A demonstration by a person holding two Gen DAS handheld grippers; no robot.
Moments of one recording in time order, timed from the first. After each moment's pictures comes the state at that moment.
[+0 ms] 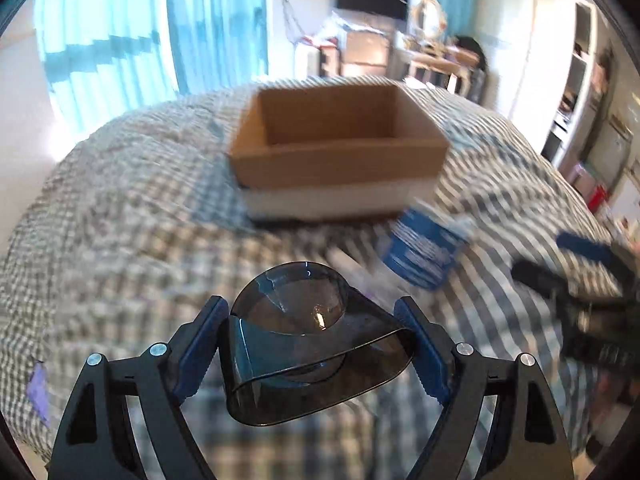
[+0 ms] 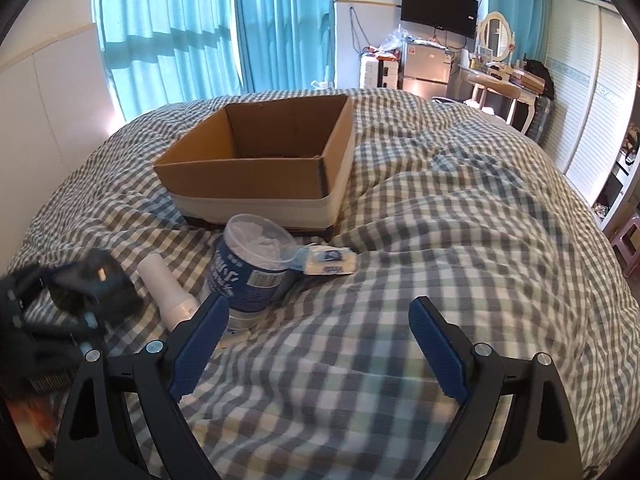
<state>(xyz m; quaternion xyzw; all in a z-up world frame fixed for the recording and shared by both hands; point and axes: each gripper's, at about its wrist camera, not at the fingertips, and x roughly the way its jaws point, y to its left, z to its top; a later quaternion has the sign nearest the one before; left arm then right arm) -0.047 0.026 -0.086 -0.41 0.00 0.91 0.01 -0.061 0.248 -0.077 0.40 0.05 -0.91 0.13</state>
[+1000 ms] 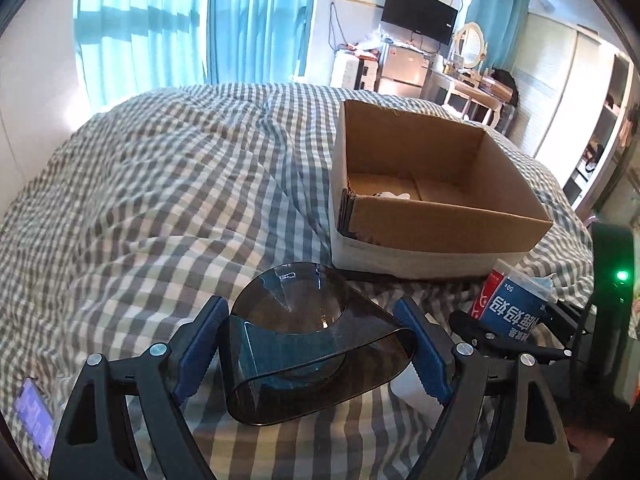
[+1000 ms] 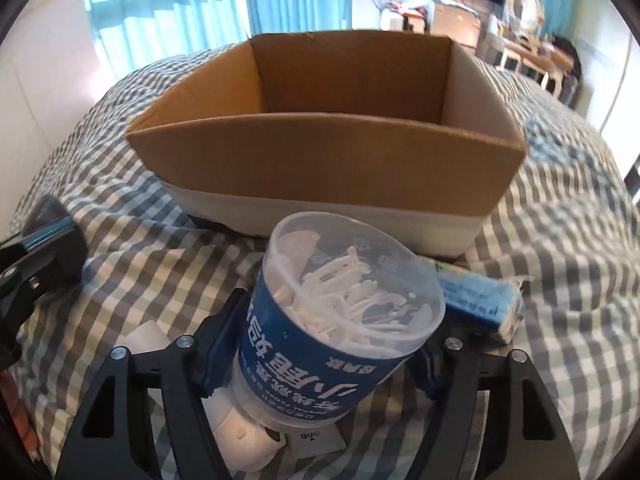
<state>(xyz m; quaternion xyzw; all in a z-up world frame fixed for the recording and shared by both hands) -0.105 -0.061 -0.104 -0.41 -0.07 0.91 -0.01 -0.153 0.133 -0.142 0.47 0.07 -0.87 0.14</state>
